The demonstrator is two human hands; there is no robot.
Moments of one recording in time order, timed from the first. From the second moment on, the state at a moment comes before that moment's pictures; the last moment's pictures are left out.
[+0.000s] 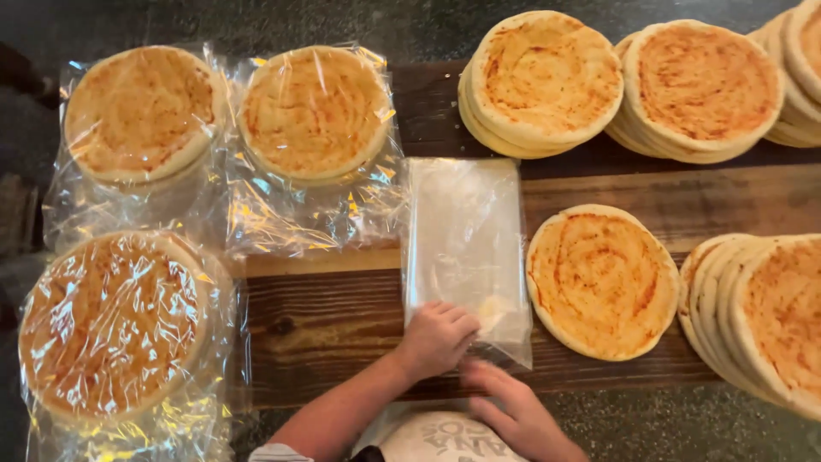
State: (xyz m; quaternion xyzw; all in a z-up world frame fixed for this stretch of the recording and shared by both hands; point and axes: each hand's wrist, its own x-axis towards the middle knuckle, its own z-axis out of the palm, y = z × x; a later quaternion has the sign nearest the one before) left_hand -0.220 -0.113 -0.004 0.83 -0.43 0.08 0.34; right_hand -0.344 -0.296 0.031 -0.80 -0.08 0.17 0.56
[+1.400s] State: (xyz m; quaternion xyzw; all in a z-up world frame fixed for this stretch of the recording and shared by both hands) left_hand -0.216 -0.081 -0.046 0.87 -0.25 0.13 0.41; right_hand -0.308 -0.263 0.196 -0.79 -0.20 0.16 0.56
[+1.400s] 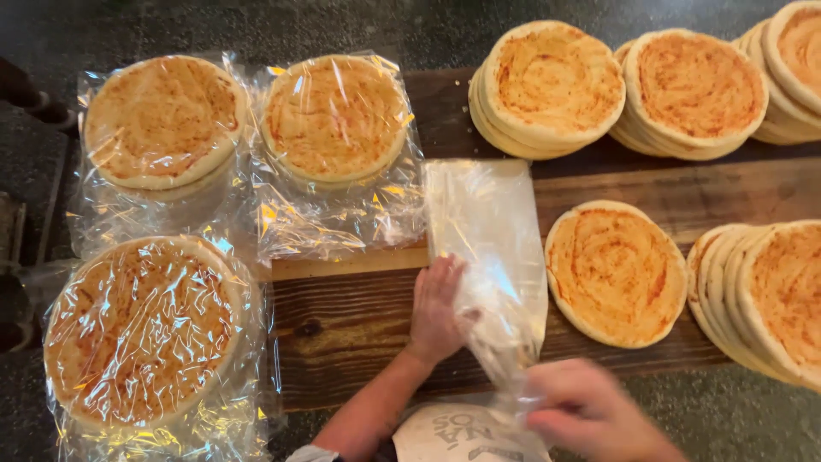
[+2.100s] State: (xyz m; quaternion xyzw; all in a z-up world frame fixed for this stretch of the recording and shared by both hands) left_hand -0.137 -0.144 0.206 0.86 -0.06 -0.35 0.36; right_hand -0.288 -0.458 0.026 -0.60 0.18 -0.19 0.76
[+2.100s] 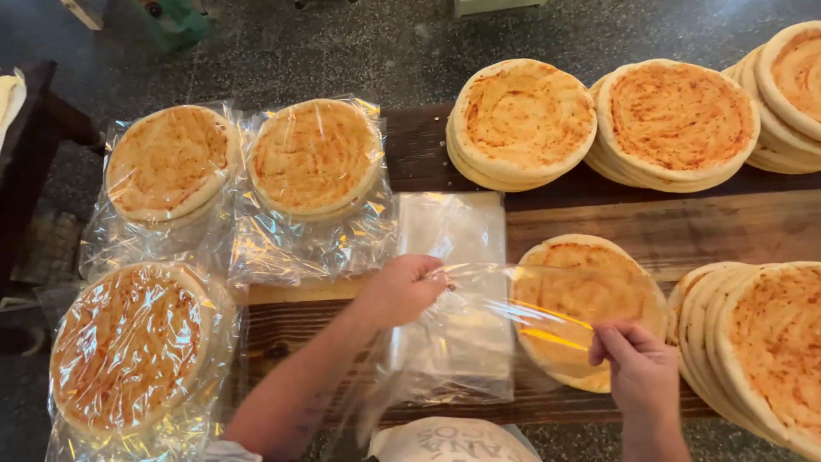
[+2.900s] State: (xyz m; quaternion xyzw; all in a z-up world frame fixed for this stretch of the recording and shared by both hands) left_hand -0.199 -0.208 0.034 0.80 -0.06 -0.28 0.52; right_hand -0.276 -0.344 -0.047 -0.43 0.24 -0.03 0.87
